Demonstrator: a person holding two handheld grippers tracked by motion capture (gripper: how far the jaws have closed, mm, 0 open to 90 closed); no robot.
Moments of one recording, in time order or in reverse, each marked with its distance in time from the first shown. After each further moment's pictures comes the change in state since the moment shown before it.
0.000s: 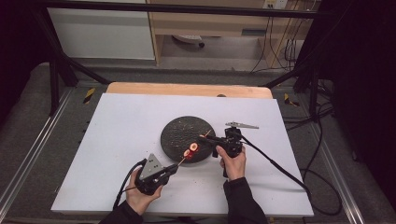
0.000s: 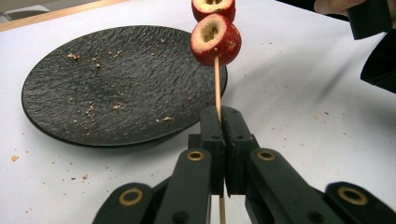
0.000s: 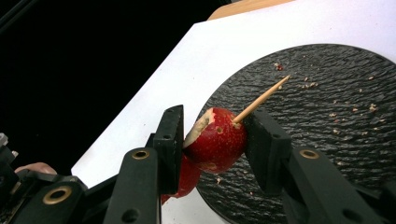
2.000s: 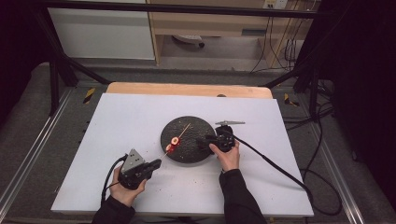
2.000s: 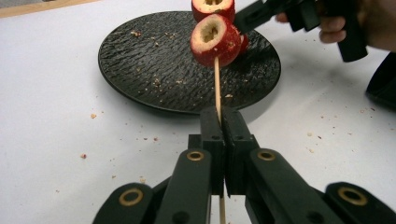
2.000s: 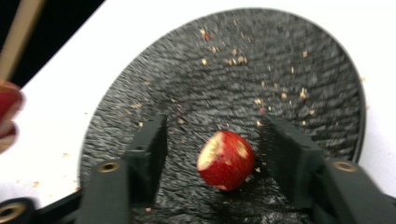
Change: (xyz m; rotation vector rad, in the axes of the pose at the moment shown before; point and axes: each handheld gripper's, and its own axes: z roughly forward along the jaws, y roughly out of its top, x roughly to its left) left arm 0.039 -0.012 -0.023 0.016 0.076 -0.086; right arm -0.042 -0.004 0.044 0.146 -0.200 -0.092
